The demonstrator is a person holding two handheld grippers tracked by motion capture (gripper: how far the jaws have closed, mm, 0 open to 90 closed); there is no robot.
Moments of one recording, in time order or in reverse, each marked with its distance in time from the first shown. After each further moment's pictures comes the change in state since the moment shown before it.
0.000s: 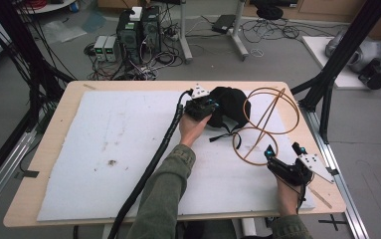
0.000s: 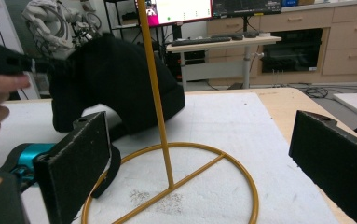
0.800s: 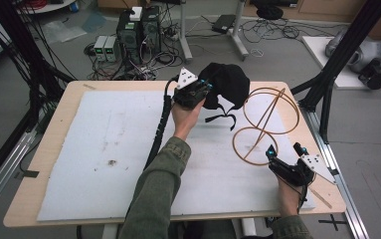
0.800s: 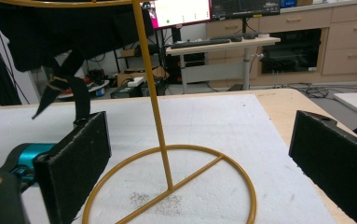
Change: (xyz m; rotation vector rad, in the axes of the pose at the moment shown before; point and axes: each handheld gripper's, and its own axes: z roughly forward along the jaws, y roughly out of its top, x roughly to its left) left arm -0.004 0.051 -0.051 -0.226 0.082 0.023; right arm -0.002 0.001 -0.003 -0.007 -0.004 0.024
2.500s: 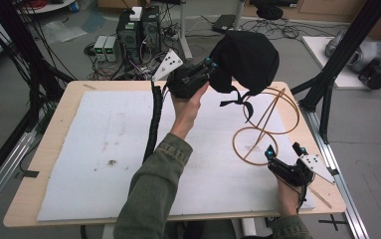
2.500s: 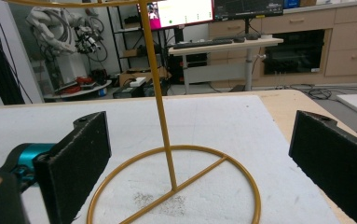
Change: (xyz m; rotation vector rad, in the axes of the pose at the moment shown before) left arm -0.031 0.073 -0.044 -0.347 -0.280 -0.106; right arm 0.002 0.000 0.000 -0.006 0.011 -0.010
